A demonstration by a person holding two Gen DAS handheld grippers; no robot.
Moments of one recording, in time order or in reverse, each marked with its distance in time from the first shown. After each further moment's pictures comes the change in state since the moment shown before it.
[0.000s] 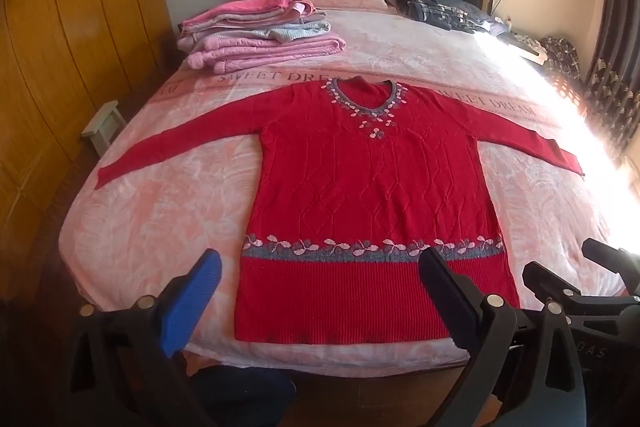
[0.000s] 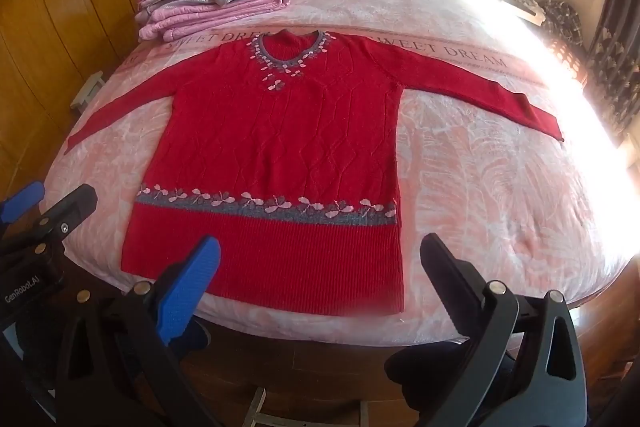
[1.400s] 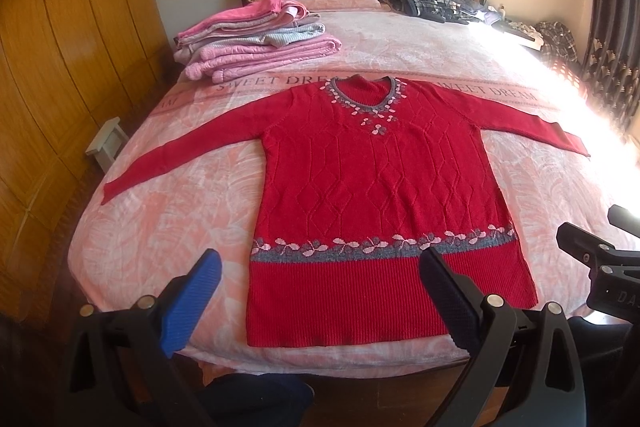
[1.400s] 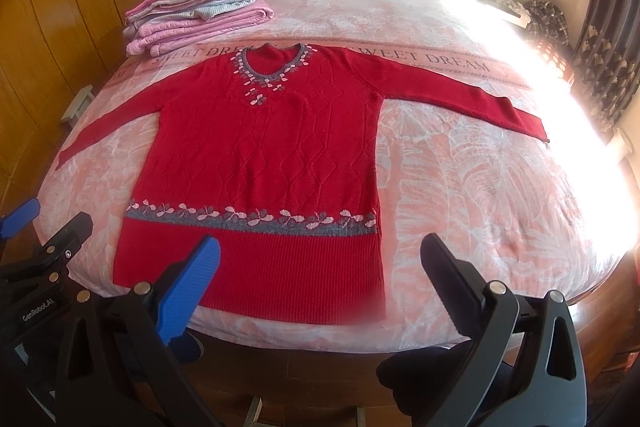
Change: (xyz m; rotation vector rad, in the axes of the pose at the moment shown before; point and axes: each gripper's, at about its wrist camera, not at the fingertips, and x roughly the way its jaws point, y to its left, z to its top) left arm 0.005 0.003 -0.003 0.060 -0.011 0.026; right arm -0.005 -0.015 0.004 0.016 -0.034 -0.039
